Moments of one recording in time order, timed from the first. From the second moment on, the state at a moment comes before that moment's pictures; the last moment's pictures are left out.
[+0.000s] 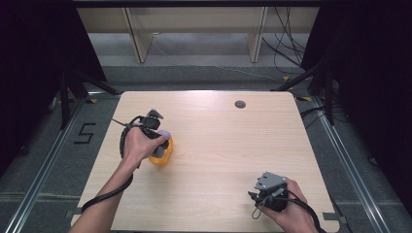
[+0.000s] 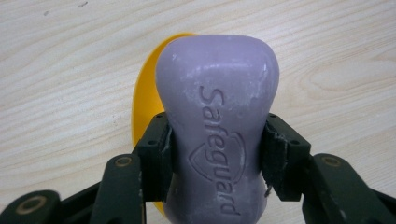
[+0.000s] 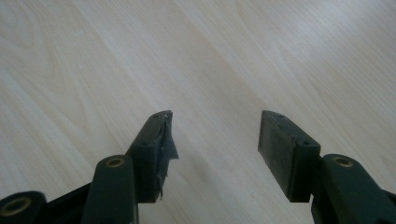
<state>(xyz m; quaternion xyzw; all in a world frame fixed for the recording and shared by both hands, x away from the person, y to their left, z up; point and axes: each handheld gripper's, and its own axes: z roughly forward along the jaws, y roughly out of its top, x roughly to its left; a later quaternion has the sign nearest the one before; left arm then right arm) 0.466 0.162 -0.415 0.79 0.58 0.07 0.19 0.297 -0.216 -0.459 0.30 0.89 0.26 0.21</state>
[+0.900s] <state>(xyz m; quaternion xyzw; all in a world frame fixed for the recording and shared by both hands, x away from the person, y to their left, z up) 0.475 0.165 -0.426 0.79 0.58 0.09 0.19 0.297 -0.217 -0.459 0.30 0.89 0.26 0.21</state>
